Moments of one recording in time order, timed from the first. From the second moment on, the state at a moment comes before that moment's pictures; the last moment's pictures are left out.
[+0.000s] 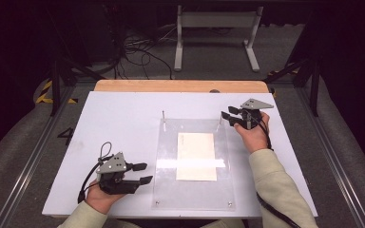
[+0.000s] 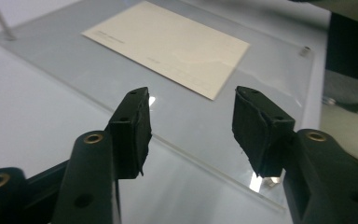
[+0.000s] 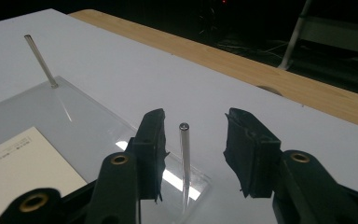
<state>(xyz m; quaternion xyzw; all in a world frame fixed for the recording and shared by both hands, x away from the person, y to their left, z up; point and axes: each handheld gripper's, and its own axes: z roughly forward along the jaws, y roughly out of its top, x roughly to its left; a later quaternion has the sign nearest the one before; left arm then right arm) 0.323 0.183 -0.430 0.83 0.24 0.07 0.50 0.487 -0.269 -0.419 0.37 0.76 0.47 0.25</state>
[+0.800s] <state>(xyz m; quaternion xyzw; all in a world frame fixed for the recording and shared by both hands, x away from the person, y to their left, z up) 0.331 0.211 -0.442 0.80 0.32 0.13 0.49 0.496 -0.245 -0.431 0.40 0.75 0.44 0.27</state>
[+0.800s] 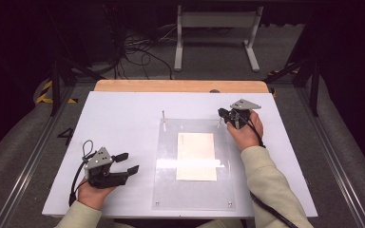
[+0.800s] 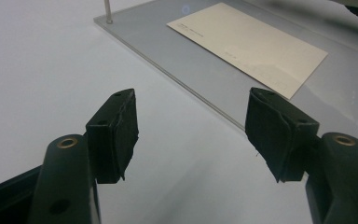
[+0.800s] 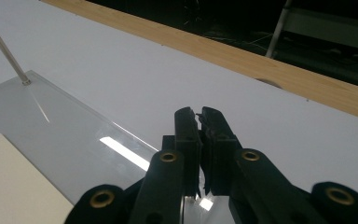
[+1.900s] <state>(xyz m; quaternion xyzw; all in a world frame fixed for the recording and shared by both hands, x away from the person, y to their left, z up) 0.327 0.204 -0.443 0.81 0.29 0.14 0.49 0.517 -0.248 -0.436 0.46 0.72 0.47 0.23</state>
